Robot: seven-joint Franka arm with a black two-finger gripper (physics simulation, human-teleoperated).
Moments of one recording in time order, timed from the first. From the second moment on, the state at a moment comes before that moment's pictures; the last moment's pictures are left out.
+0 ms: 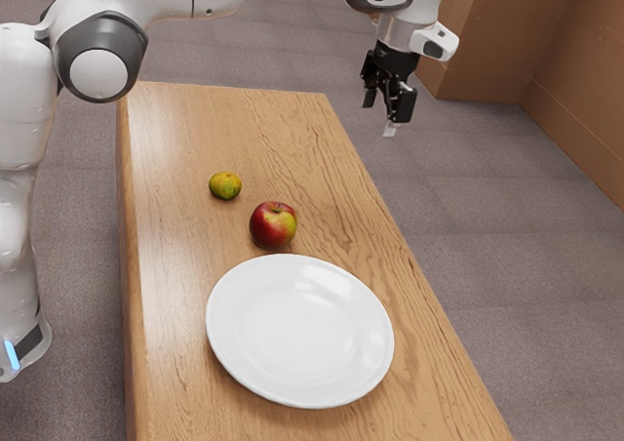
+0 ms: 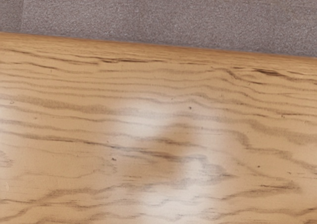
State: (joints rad) arm 0.01 0.22 0.03 -1.22 0.03 1.50 -0.05
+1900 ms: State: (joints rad) arm 0.01 -0.43 0.24 -2.25 0.13 1.78 -0.14
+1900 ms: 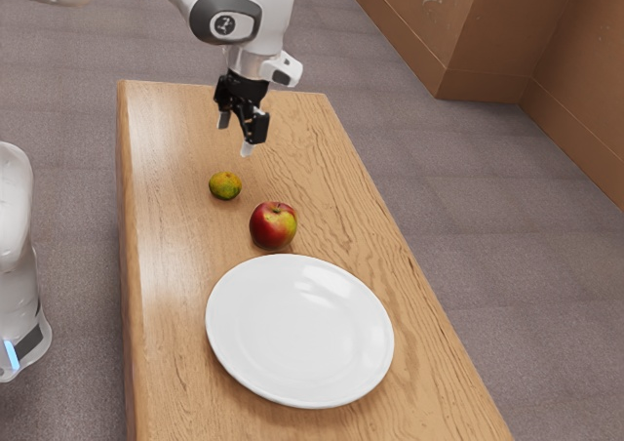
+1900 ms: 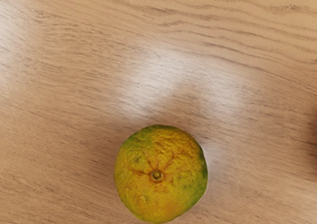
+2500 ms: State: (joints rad) arm 0.01 -0.48 0.31 -2.28 0.17 1.73 -0.14
